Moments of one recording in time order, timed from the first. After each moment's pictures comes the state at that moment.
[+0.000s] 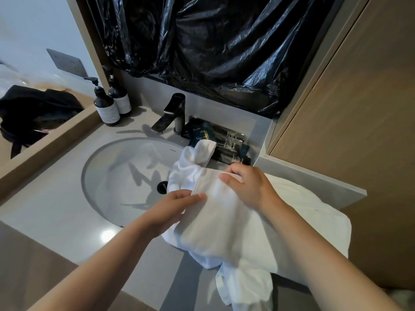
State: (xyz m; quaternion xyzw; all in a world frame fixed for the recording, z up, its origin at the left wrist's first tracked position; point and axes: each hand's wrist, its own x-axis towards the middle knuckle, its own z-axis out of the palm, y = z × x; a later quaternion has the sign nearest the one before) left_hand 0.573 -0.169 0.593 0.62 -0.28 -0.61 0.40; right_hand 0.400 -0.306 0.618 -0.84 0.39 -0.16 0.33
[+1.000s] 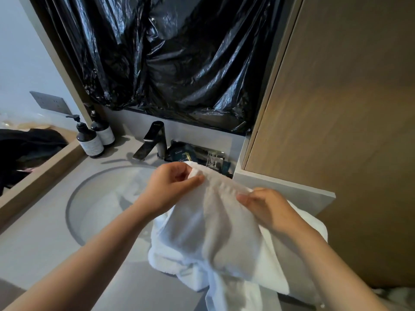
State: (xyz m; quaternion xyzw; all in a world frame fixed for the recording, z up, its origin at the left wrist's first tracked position) left_hand 0.556 -0.222 0.679 0.65 -0.51 -0.33 0.46; right_hand 0.318 -0.317 0.622 -0.81 0.42 -0.21 0.36
